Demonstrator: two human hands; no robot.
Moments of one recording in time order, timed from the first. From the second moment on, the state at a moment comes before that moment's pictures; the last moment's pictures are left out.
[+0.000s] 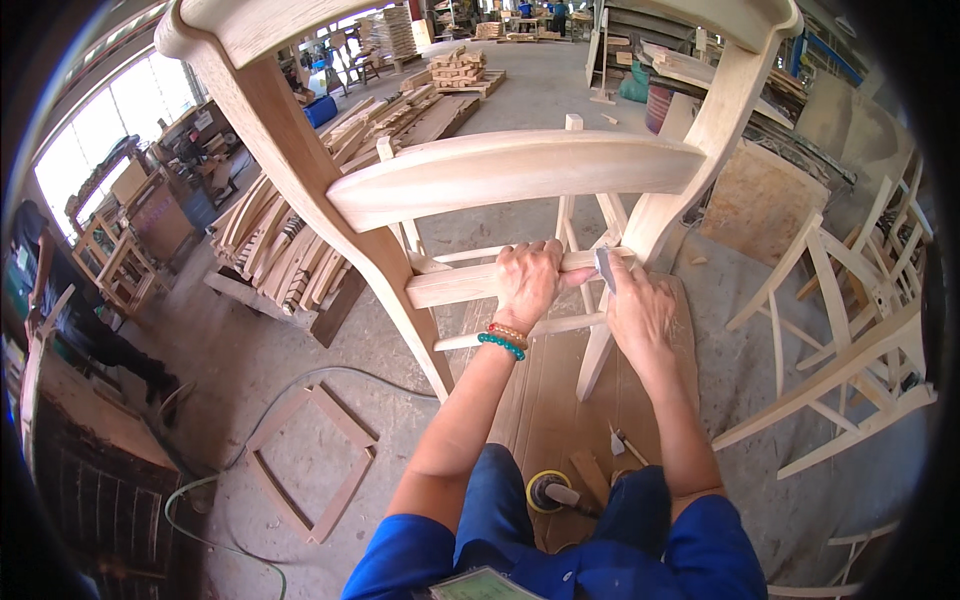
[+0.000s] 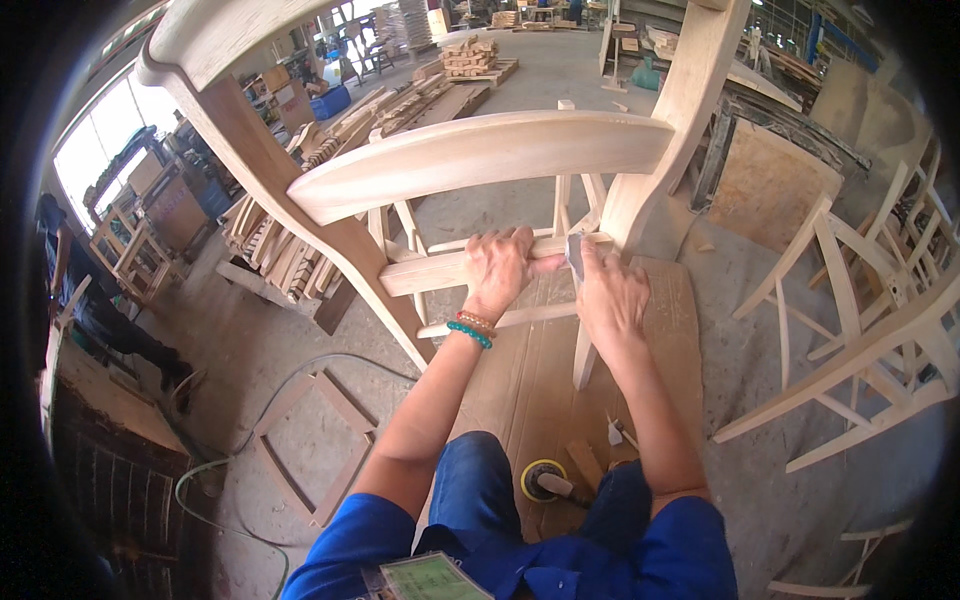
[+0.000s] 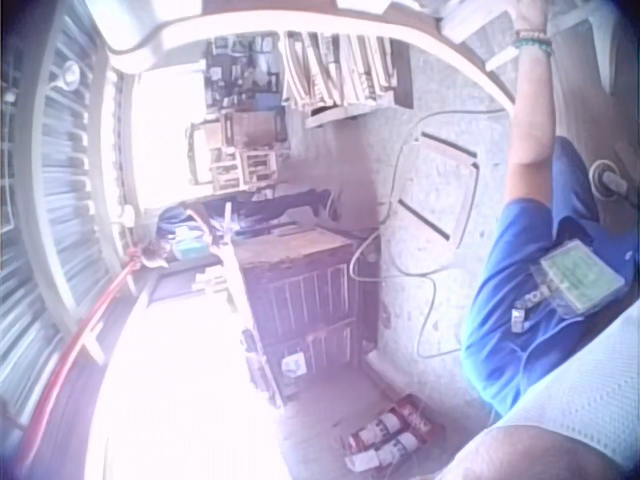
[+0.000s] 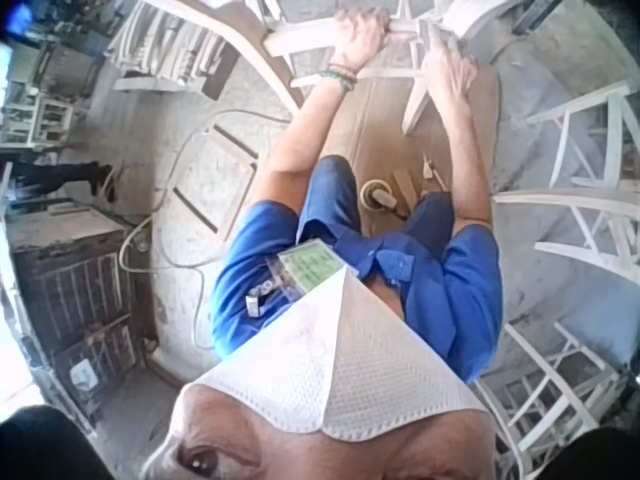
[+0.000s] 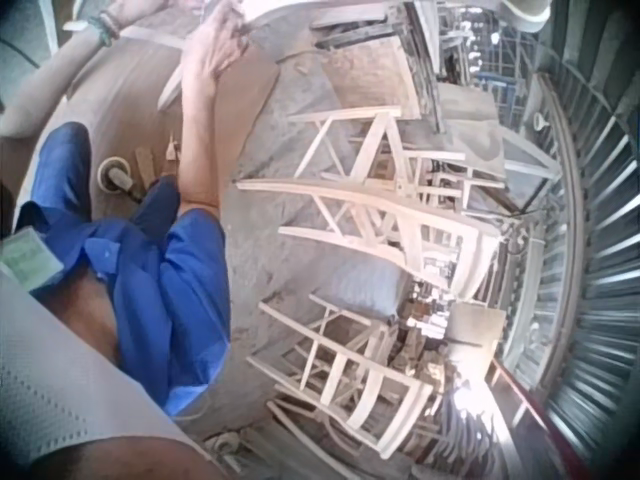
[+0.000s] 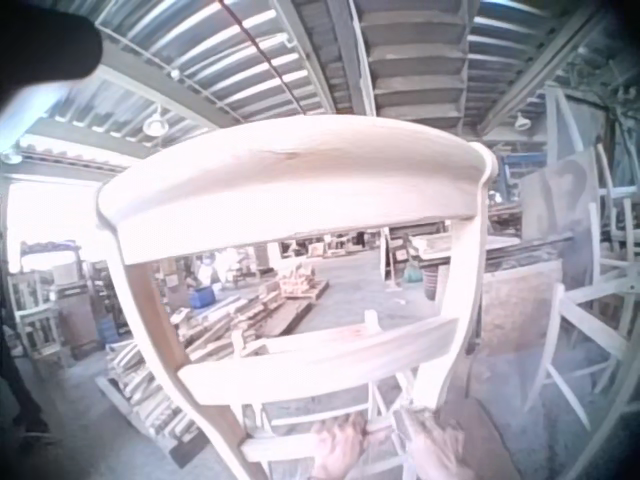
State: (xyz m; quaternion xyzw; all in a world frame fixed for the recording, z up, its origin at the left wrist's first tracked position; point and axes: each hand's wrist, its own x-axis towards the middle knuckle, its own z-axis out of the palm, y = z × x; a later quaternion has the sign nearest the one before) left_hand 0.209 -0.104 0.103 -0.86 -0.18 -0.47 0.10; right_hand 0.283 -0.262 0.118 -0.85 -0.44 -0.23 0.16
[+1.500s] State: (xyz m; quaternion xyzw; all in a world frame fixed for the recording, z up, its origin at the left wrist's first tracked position) left_hand 0.210 -0.097 0.100 -0.86 -0.16 -0.48 0.09; right_hand 0.267 -0.238 0.121 -0.88 -0.39 -0.23 0.13
